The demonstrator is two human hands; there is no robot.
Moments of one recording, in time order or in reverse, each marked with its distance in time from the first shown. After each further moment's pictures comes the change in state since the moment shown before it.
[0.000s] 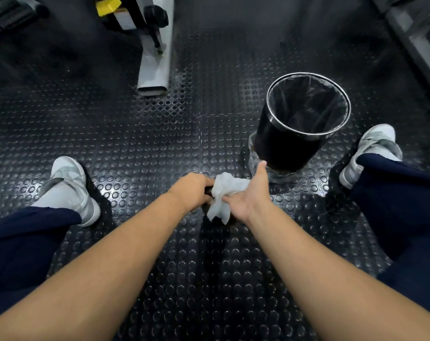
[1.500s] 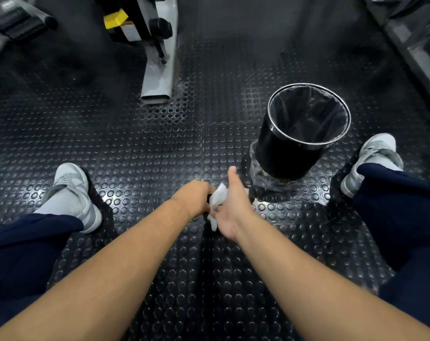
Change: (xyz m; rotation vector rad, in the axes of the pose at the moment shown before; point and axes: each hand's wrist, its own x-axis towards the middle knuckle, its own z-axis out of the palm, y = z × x) left_hand 0.002 0.009 -0.006 0.073 -0.023 -0.096; right_hand -0.013 0.025 0.019 -0.263 -0.022 -0.034
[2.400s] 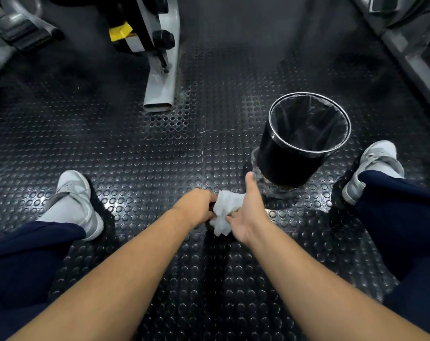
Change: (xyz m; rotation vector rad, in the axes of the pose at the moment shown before) left_hand 0.001 -0.003 0.002 -0.017 0.006 0.037; right_hand -0.008 -0.017 -0.015 0.037 0.022 0.009
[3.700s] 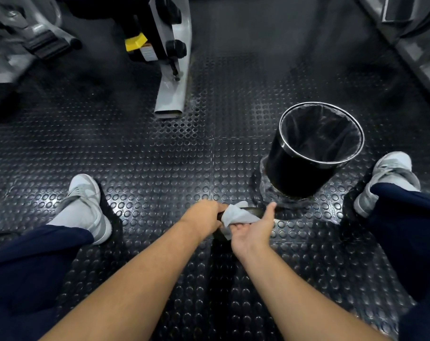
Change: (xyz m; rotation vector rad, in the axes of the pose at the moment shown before) left_hand -0.003 0.000 0.007 -0.019 0.009 -0.011; right_hand 0.080 0.042 -0.020 0.556 -0.014 -0.101
